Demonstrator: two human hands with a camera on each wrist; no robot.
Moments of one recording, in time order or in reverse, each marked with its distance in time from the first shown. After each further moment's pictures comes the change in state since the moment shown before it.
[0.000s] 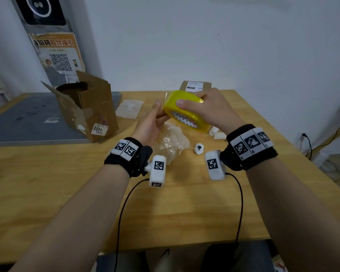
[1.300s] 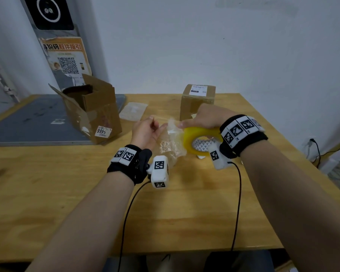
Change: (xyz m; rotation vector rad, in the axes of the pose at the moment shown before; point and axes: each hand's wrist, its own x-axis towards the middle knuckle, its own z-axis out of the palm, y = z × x) left_hand -0.001 -0.002 -0.009 -0.380 0.371 -0.075; right_hand 0.042 0.024 0.001 -0.592 -0.432 0.295
